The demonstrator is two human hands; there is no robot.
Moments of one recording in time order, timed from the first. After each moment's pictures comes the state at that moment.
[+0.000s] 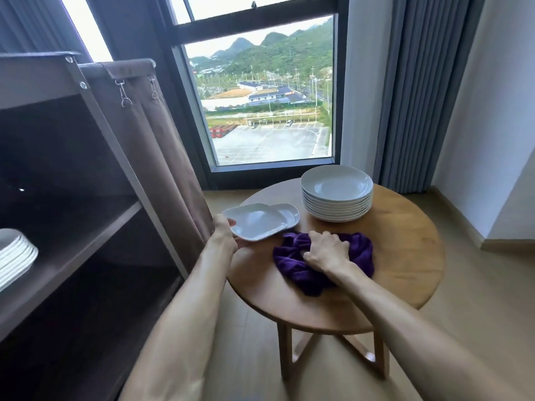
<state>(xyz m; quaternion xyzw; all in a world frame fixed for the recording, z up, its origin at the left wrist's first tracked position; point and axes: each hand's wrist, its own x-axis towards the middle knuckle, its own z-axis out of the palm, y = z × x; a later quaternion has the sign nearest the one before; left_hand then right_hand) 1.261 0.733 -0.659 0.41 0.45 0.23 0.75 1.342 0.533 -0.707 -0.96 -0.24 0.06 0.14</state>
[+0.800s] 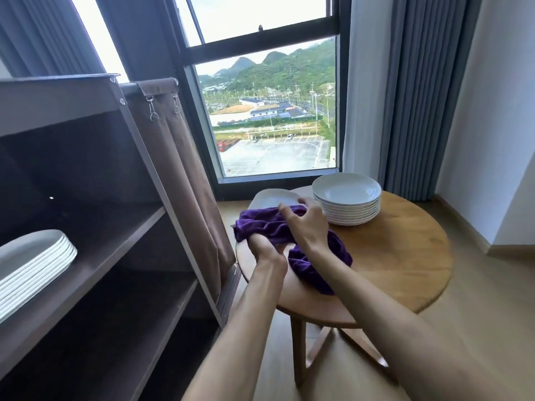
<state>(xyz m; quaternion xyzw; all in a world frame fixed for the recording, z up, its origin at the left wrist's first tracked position) 1.234 0.648 -0.654 0.26 0.29 0.33 0.86 1.273 0.580 -0.630 -0.78 -0.18 -0.02 0.60</state>
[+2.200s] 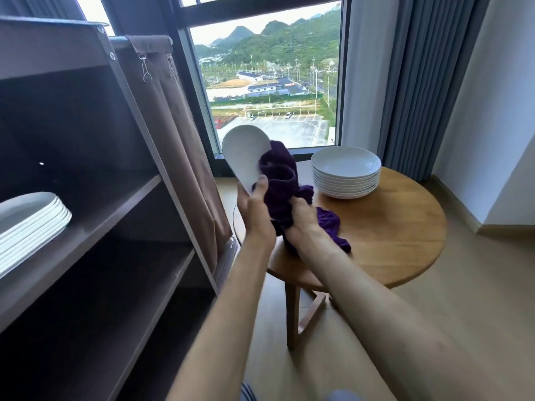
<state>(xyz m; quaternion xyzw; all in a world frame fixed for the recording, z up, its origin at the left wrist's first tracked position) 1.191 0.641 -0.634 0.48 0.21 0.39 0.75 1.248 0.595 -0.658 -0.38 0.06 0.25 0.89</state>
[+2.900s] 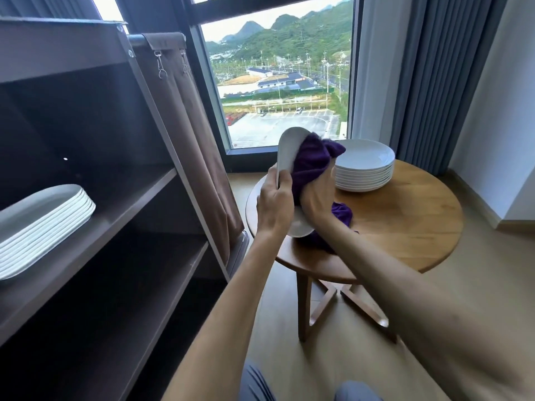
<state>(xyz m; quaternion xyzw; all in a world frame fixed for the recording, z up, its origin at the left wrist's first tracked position) 1.166 0.627 -0.626 0.74 0.18 0.34 0.55 1.252 0.585 -0.640 -0.71 -0.17 -0.07 0.68</state>
